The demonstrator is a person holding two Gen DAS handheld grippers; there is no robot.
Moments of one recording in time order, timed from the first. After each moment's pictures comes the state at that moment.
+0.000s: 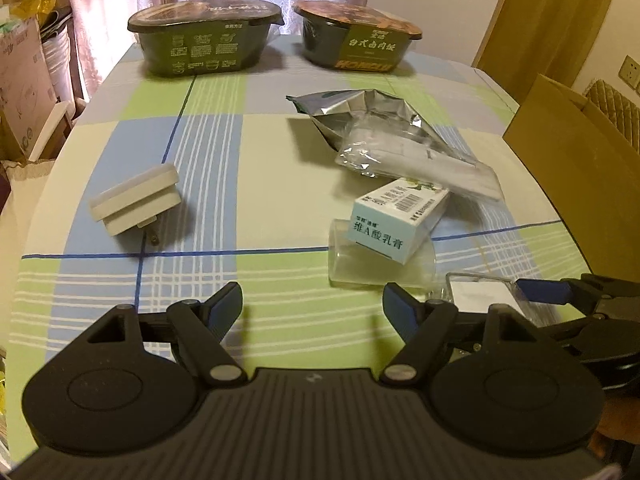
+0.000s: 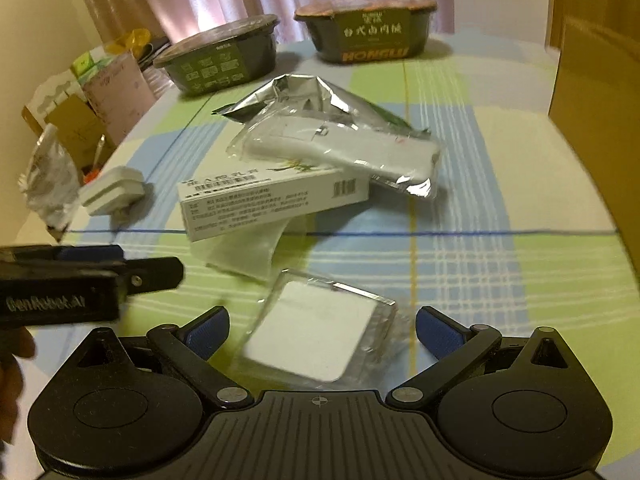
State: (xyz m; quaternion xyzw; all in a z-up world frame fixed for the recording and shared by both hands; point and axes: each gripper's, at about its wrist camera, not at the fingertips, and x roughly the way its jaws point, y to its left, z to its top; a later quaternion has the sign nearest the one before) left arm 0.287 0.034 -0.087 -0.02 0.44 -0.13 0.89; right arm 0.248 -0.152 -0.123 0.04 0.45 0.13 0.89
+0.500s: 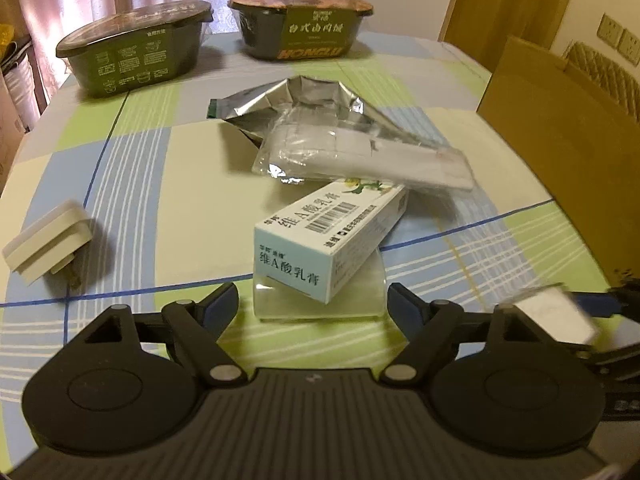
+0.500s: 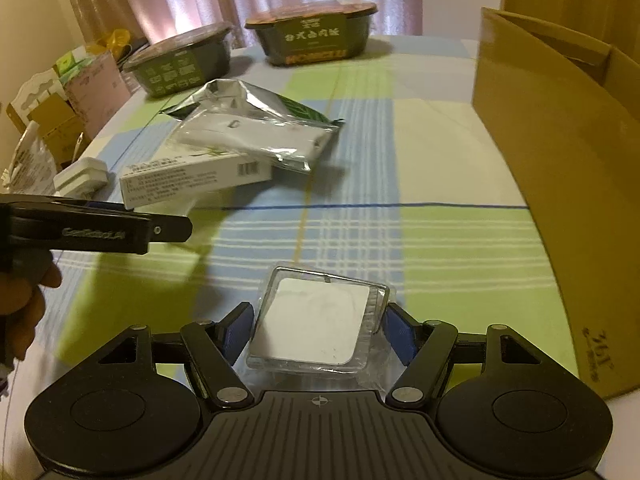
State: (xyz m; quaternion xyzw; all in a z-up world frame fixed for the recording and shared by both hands) left arm 0.309 -0.022 -0.110 0.03 0.44 -0.17 0.88; right arm 0.215 -0.222 -0.114 0.03 0.44 0.10 0.89
